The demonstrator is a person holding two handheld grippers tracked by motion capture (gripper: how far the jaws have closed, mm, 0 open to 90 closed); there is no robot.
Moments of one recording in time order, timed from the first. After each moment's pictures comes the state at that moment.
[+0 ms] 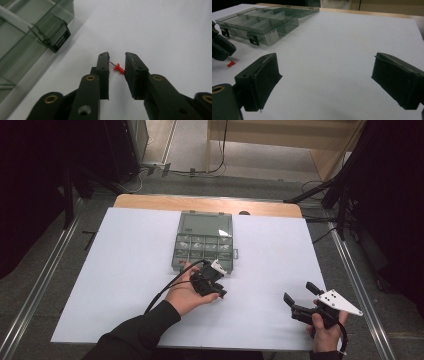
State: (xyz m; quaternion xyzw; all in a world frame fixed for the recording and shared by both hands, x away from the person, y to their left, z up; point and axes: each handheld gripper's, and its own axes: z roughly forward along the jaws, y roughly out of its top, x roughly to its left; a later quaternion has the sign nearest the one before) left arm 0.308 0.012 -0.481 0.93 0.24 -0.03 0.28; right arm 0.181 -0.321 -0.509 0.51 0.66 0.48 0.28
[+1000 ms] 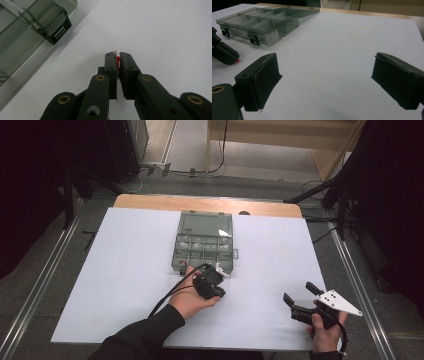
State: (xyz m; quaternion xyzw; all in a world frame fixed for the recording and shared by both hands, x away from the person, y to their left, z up) left arm 0.302 0.004 -0.489 0.93 0.25 0.00 0.26; right arm 0.180 -0.319 -0.508 0.50 0.66 0.48 0.28
